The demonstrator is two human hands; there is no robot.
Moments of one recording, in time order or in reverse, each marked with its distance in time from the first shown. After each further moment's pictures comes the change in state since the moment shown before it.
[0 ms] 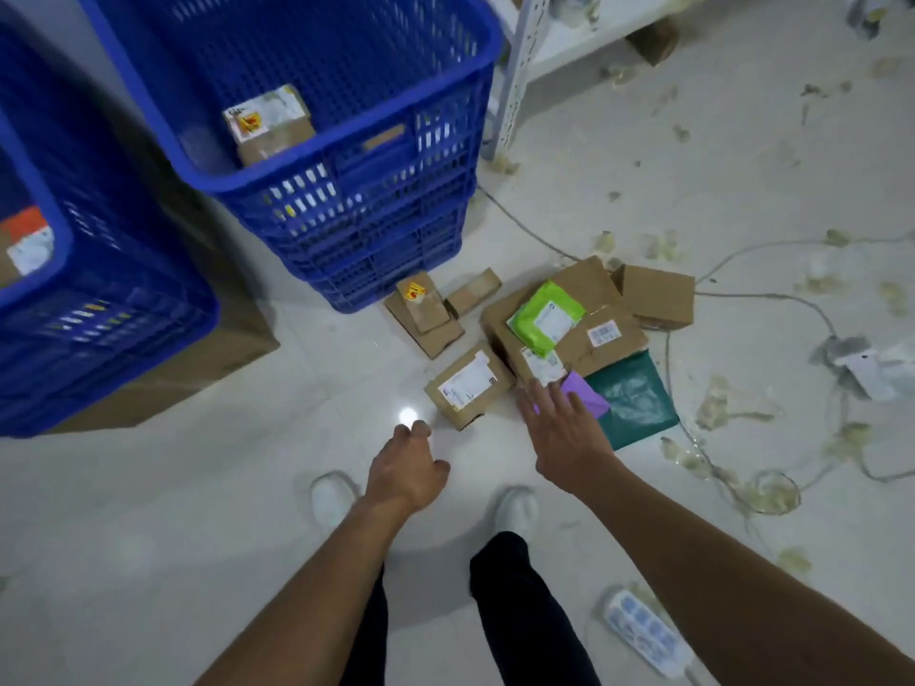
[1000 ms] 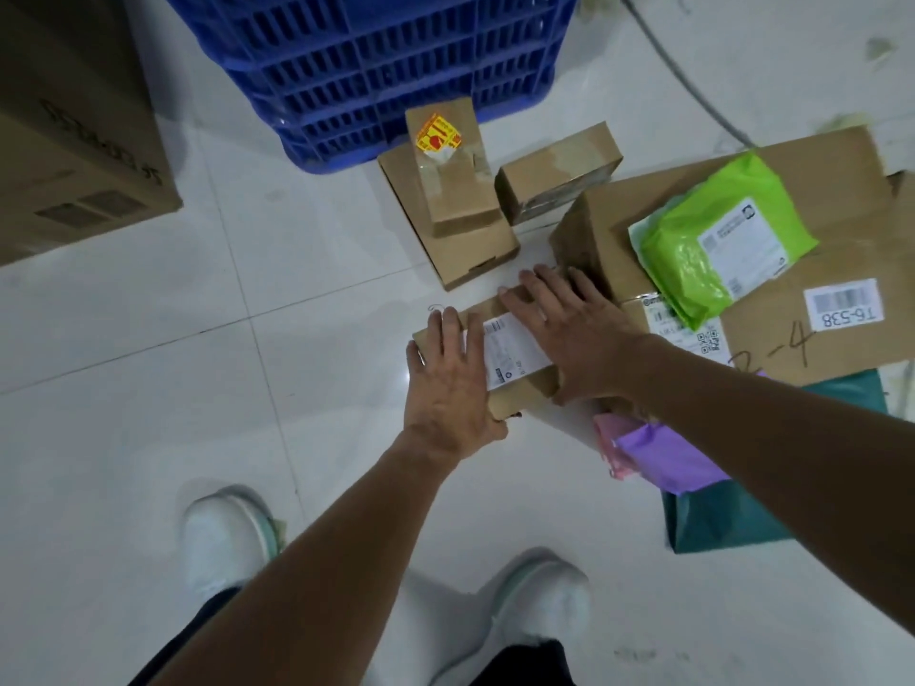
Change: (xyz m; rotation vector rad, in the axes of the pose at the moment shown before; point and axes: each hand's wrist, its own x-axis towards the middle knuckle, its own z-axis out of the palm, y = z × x) left_hand 0.372 -0.065 0.254 0.298 0.419 0.082; right_hand 0.354 0.001 0.268 -0.228 0.136 -0.443
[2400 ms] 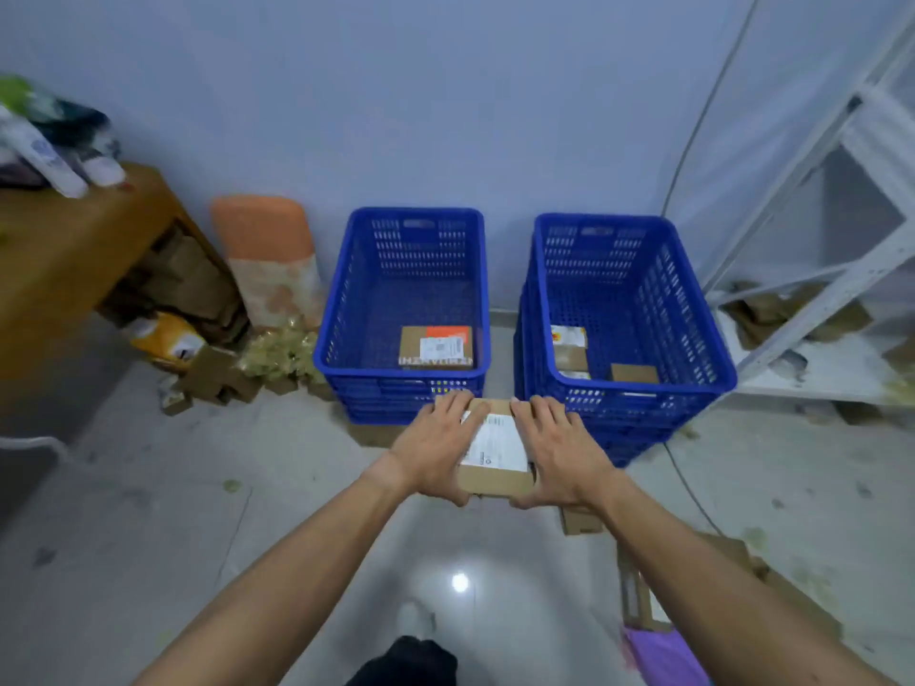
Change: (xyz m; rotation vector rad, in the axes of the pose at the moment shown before) left_hand -0.418 -0.219 -0.669 0.067 0.262 0.059; right_hand -0.275 -0.203 -0.722 0.060 0.344 -0.071
